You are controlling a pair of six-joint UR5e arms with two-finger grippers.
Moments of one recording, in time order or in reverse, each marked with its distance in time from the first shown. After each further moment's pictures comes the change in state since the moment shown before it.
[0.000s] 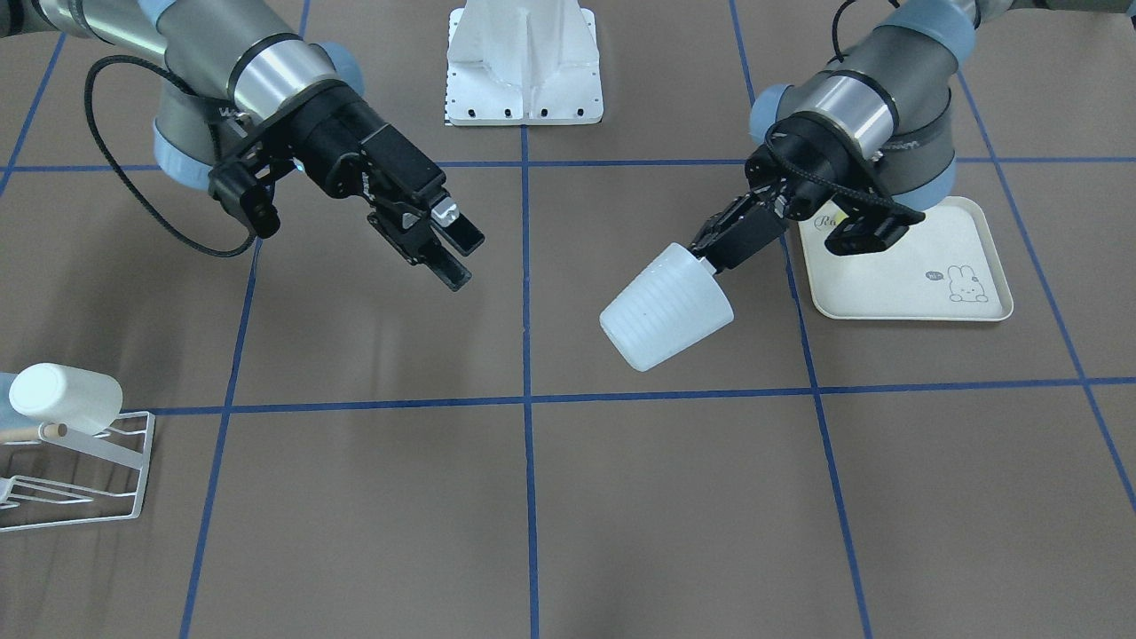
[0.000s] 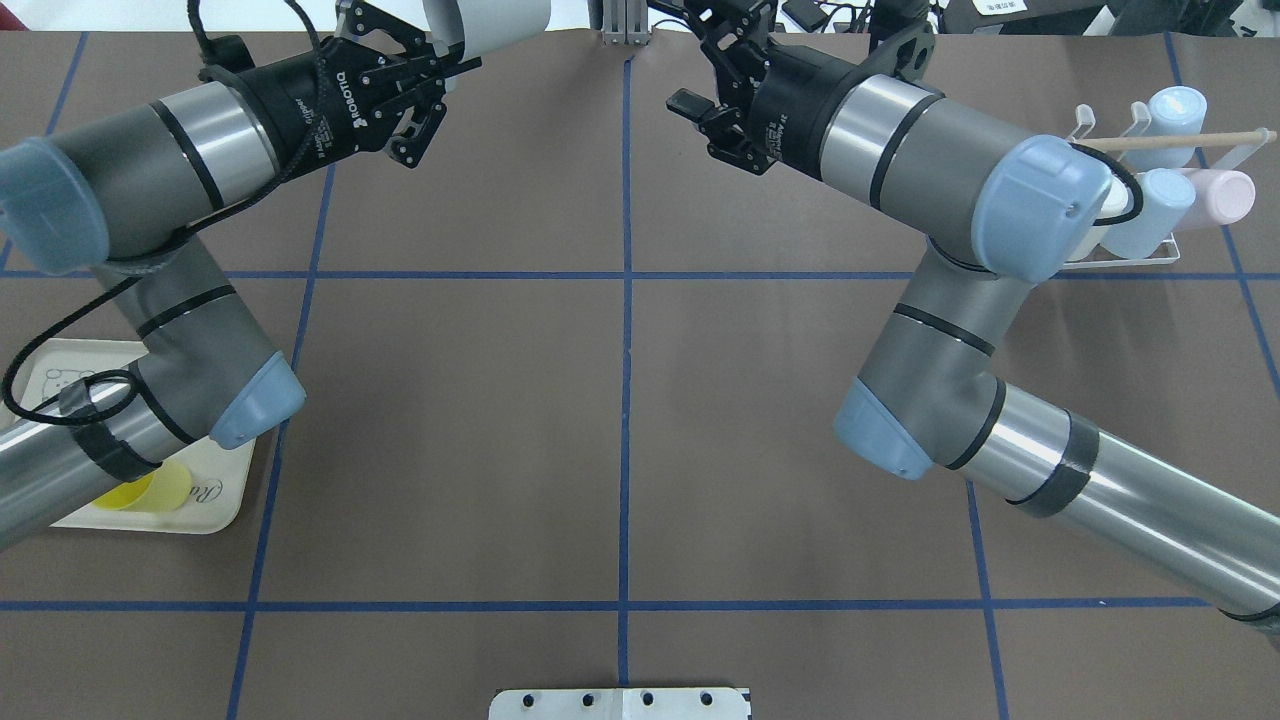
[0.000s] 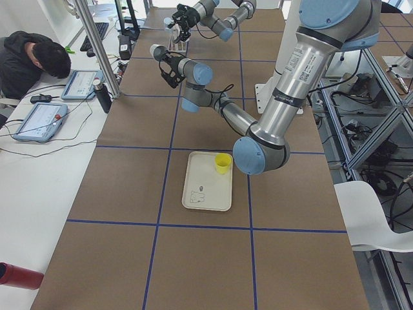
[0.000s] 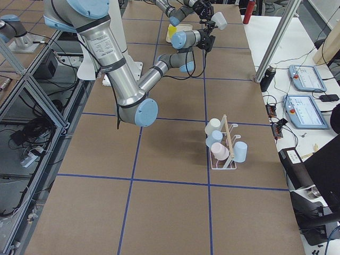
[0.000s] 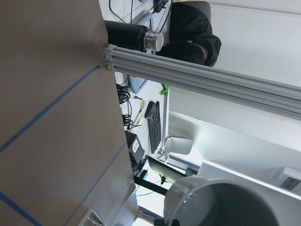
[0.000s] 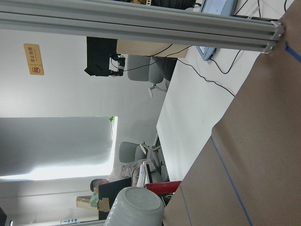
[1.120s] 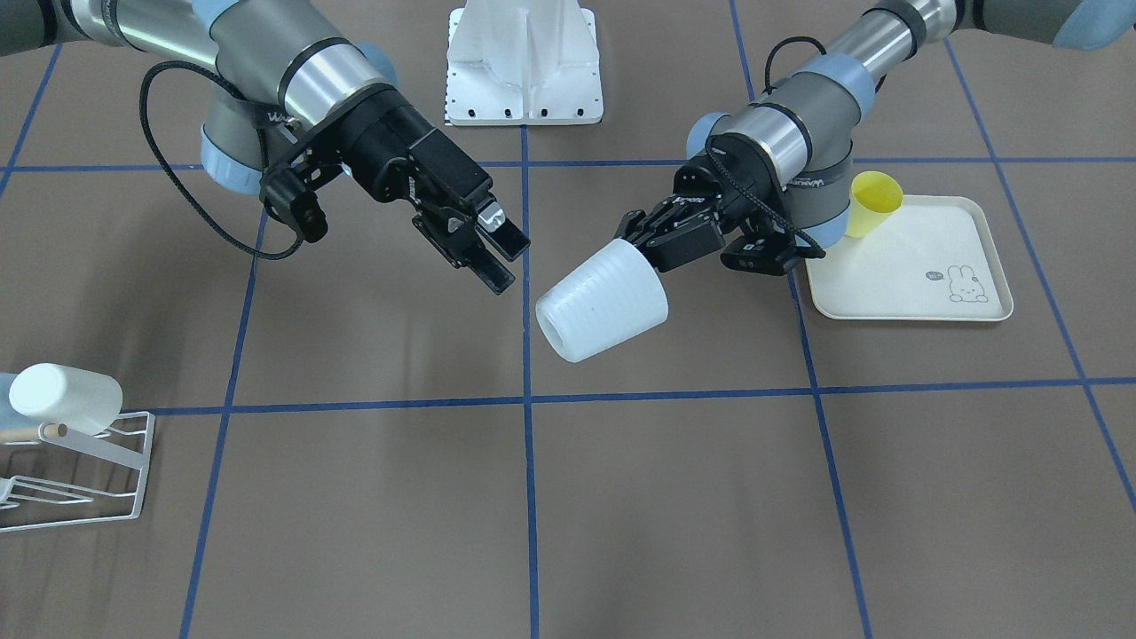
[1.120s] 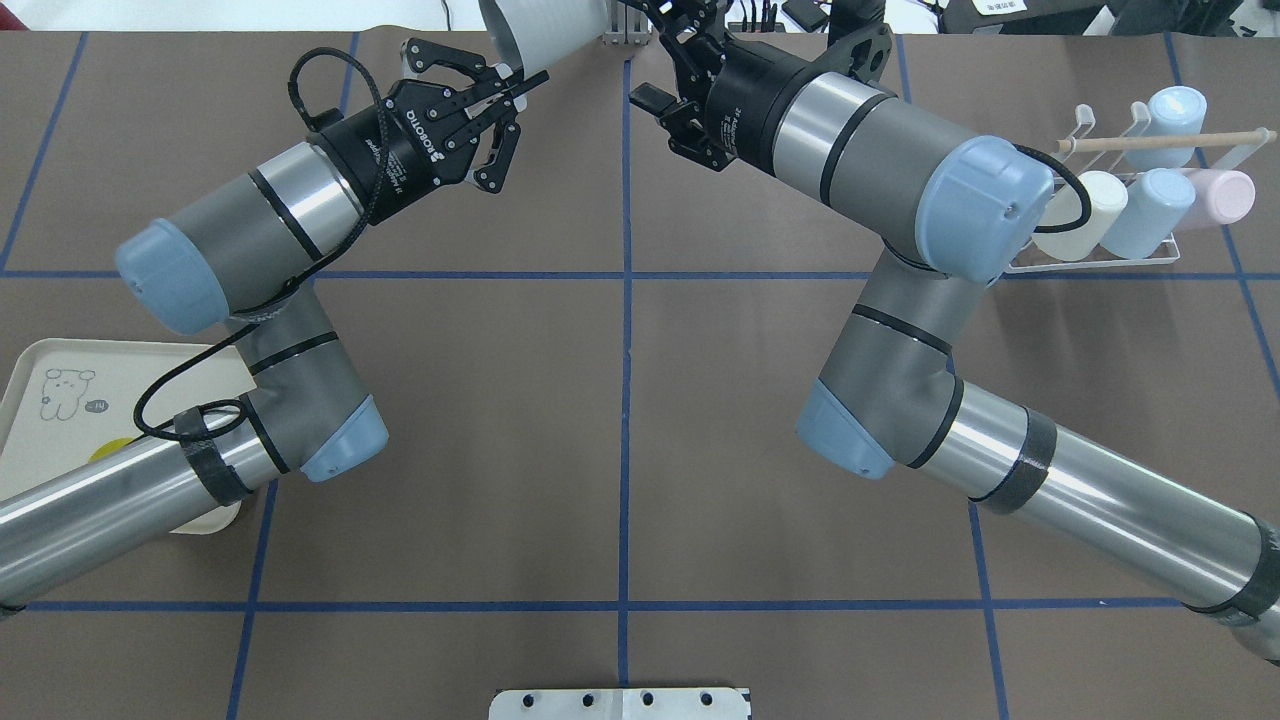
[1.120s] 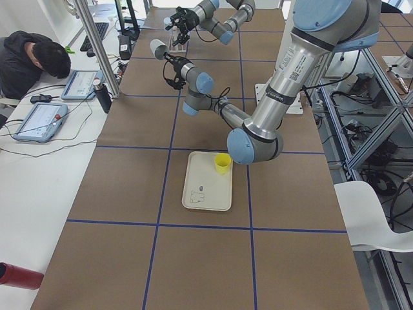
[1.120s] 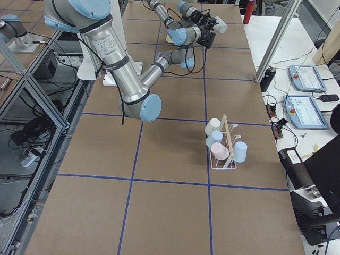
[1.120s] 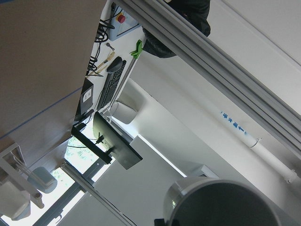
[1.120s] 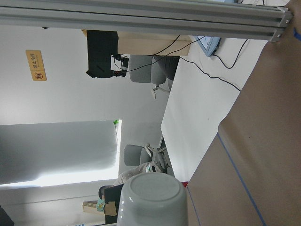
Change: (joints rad) left arm 0.105 -0.090 0.158 -0.237 0.140 -0.193; right arm -0.015 0.043 -0.042 0.001 -0.028 0.025
